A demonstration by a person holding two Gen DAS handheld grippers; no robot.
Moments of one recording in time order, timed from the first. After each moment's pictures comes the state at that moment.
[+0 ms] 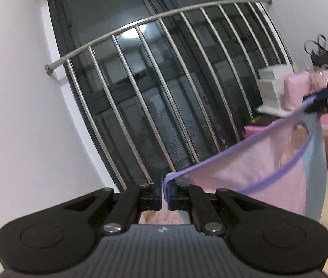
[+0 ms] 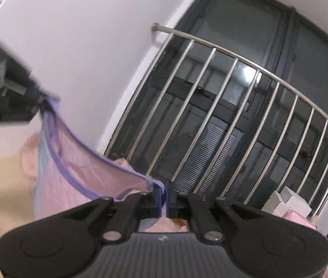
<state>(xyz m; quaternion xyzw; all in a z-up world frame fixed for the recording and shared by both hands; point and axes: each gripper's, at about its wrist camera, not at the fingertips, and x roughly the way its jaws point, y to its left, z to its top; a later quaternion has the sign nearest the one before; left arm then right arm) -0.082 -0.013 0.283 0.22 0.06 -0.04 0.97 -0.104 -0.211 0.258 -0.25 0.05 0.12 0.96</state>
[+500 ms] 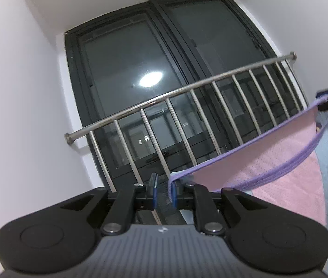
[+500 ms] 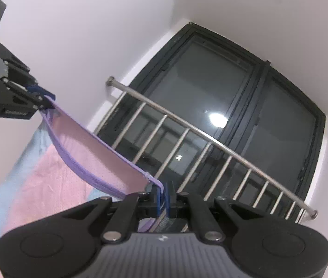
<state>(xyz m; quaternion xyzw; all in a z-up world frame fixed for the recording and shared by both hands) -0.036 -0.019 0.474 0.22 -0.05 -0.03 0.97 -0.087 -0.212 0.464 -0.28 -0.08 0.04 0.95</state>
